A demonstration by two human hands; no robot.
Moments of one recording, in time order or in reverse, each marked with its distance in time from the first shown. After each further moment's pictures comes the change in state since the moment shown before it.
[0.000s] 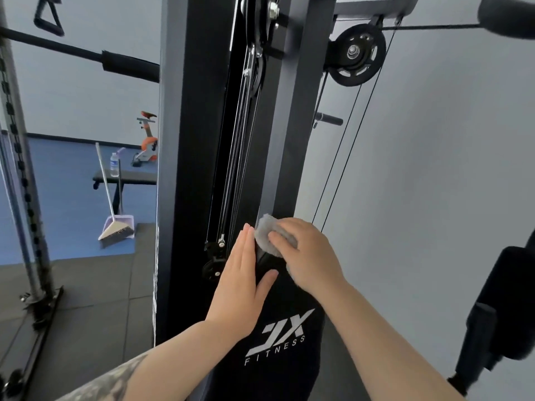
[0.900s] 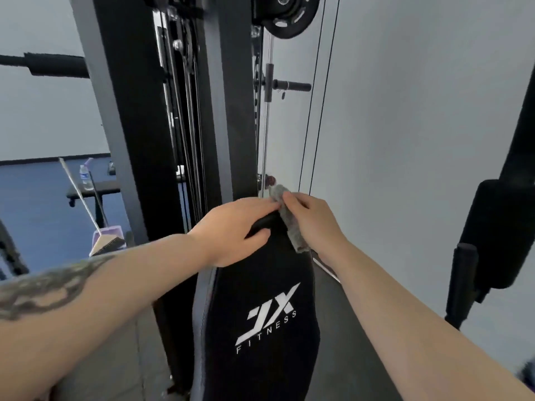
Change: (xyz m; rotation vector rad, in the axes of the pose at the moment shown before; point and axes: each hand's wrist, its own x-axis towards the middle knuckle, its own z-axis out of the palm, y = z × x) left_hand 0.087 0.036 -0.019 0.397 -0.500 0.379; right_hand 0.008 0.063 -0.020 0.428 0.098 0.379
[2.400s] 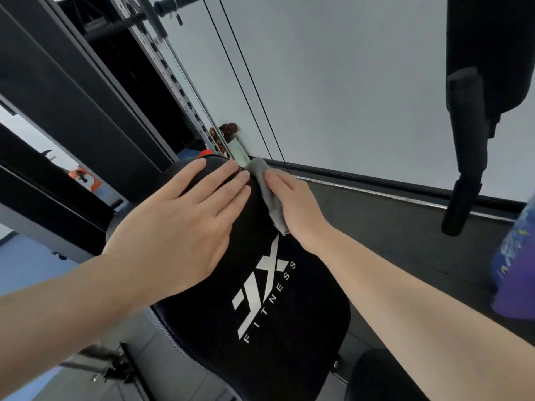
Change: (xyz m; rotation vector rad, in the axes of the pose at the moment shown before) left_hand 0.025 0.015 0.031 0.935 -0.239 0.607; right_hand -0.017 0.126 0.031 0.573 0.281 0.122
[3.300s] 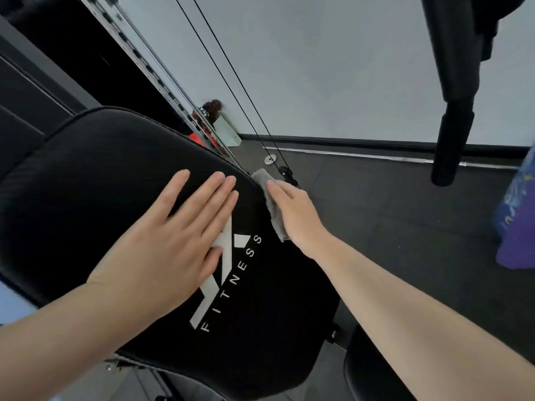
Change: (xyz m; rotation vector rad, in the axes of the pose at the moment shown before) left_hand 0.010 0.073 0.042 0.138 -0.044 0.077; right_hand -0.027 0.106 -0.039 -0.014 0.101 0.166
